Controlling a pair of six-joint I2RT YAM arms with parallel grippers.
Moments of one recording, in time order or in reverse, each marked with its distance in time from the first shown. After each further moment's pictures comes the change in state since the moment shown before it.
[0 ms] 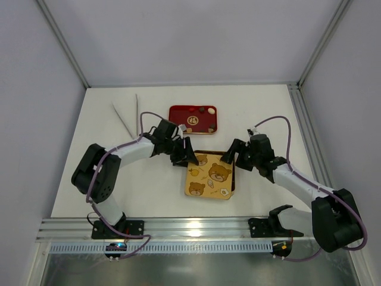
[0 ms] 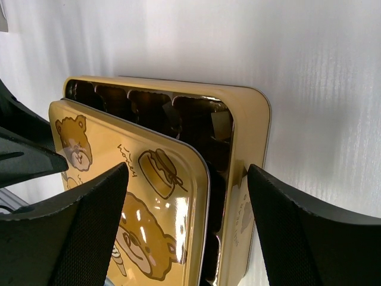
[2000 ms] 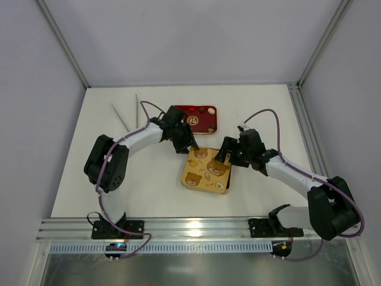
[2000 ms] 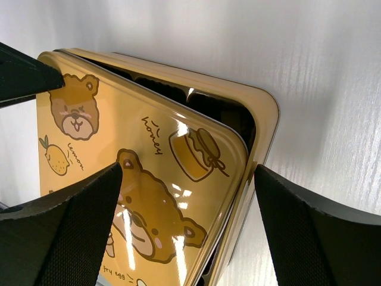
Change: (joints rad) left arm -0.014 0.161 0.319 -0.232 -0.285 -0.172; right arm 0.097 0.109 0.124 -0.076 0.079 -0.047
